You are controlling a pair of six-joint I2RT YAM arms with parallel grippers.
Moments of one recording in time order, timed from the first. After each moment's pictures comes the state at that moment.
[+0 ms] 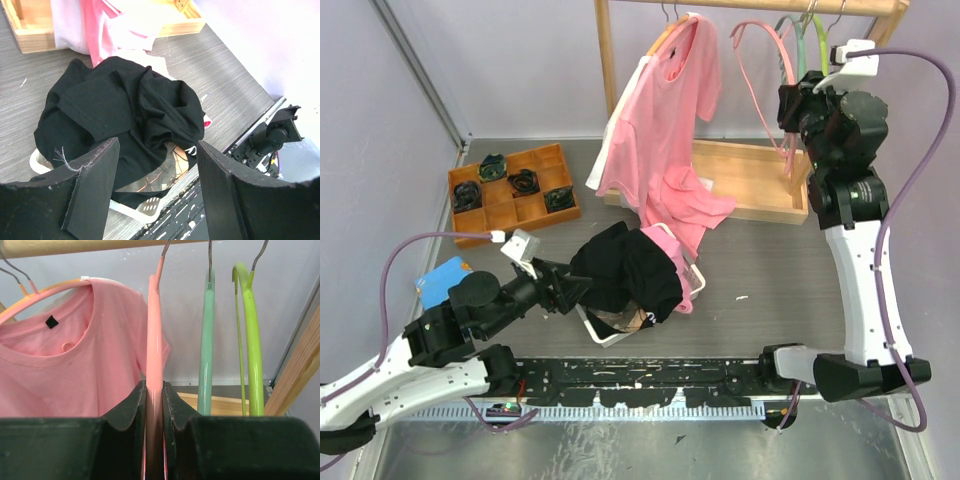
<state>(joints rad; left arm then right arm) -1.09 0.49 0.76 -0.46 -0.31 -0.44 0.10 1.23 1.67 -0.33 0.04 0.14</state>
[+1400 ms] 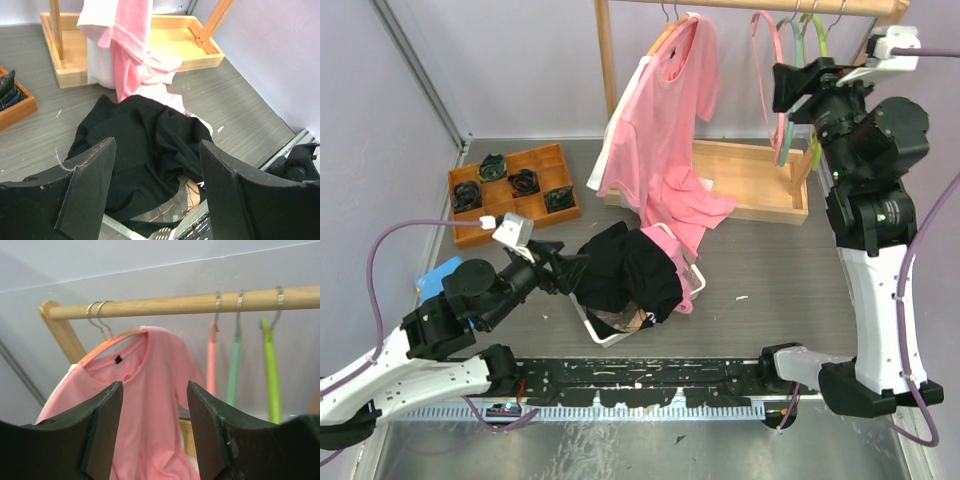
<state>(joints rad) -1.09 0.56 0.86 -0.41 -0.44 -0.36 0.15 1.19 1.82 -0.34 0.01 0.20</state>
